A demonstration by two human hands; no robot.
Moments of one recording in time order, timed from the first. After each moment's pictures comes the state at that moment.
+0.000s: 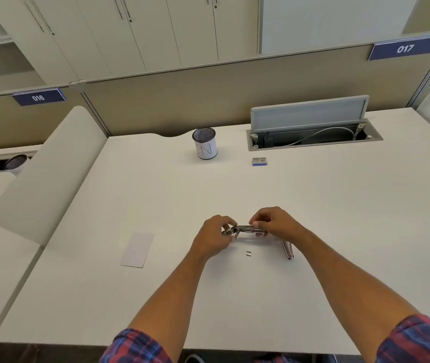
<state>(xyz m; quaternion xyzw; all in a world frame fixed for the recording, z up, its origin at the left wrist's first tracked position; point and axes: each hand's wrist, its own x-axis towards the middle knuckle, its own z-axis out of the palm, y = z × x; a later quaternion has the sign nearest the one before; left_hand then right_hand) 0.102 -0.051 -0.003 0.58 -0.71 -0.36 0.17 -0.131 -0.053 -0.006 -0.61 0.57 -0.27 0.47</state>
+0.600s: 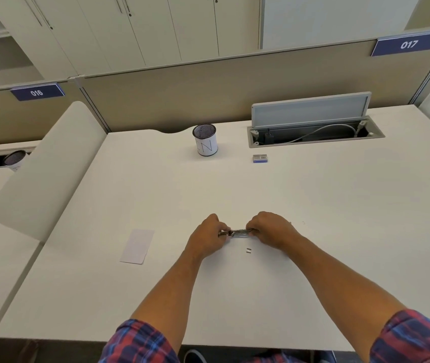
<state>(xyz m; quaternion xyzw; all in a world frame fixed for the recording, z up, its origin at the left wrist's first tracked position) 0.116 -0.056 -0.017 0.57 -0.78 -0.25 0.07 -0.109 -0.046 -0.012 -0.83 0.54 0.00 0.14</state>
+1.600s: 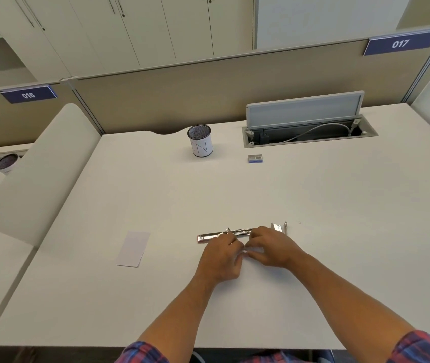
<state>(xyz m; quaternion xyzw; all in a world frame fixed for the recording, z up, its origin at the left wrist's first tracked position) 0.086 -0.001 -0.037 0.43 -0.89 -0.07 0.17 -0.119 -0.004 -0.037 -0.83 0.49 -0.17 0.18</state>
